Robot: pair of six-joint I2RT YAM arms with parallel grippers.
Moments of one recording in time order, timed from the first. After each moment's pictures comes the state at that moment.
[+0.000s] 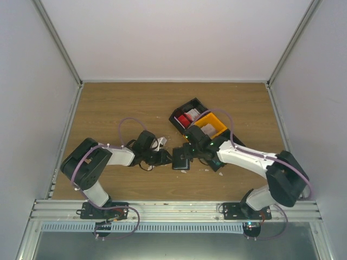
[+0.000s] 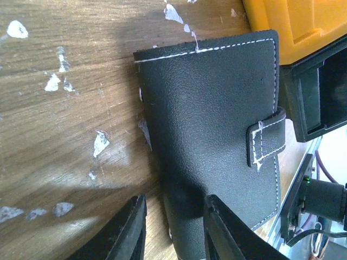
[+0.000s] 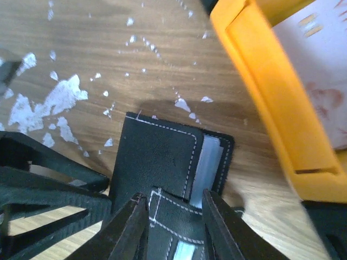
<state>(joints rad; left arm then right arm) -0.59 1.66 0.59 0.20 0.62 -0.69 0.81 1.44 0.89 -0.46 0.09 0.64</state>
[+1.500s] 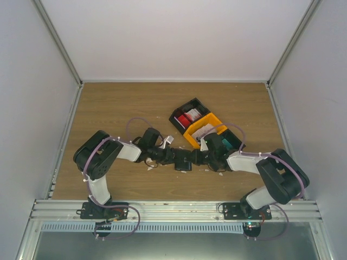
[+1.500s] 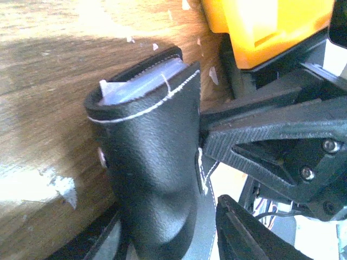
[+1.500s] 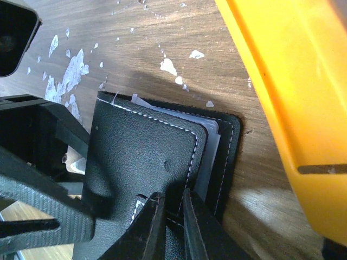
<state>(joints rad) -0.60 1.82 0.68 0.32 0.80 -0.77 0.58 1.49 0.49 0.14 -0.39 0.63</state>
